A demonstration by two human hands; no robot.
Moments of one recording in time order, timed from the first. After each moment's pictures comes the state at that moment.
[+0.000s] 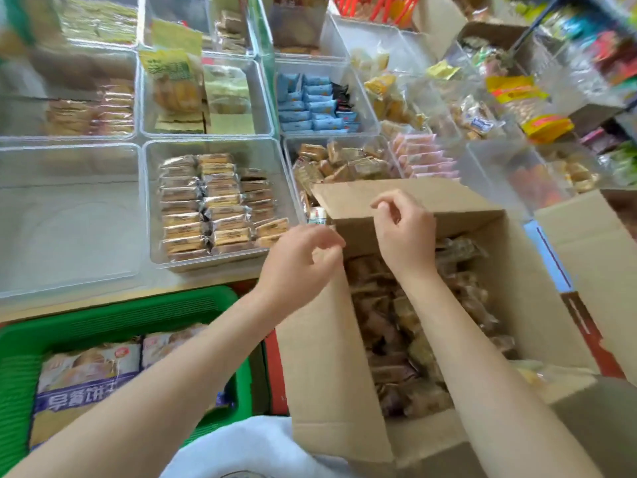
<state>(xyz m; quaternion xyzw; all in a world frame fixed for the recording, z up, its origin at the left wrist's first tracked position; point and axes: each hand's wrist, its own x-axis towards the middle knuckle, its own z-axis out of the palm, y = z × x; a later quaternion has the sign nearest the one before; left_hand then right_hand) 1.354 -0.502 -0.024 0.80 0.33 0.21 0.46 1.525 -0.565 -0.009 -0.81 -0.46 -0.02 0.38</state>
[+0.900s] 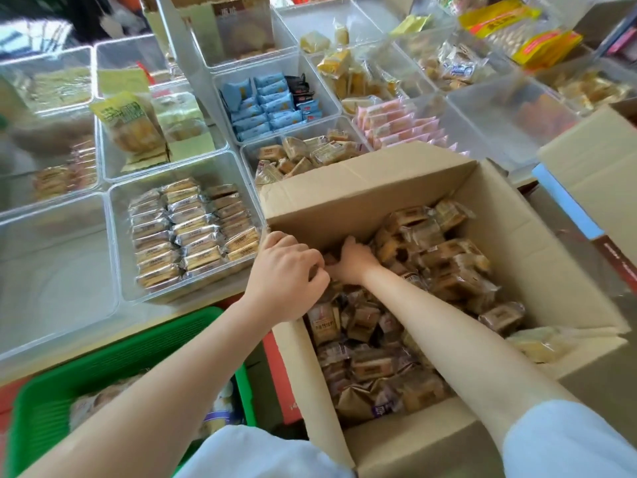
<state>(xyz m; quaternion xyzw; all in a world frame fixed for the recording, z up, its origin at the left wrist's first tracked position) 1.428 -0.525 -0.065 0.96 0.24 0.07 0.12 1.596 -0.578 -0.154 -0.87 -0.36 0.34 0.06</state>
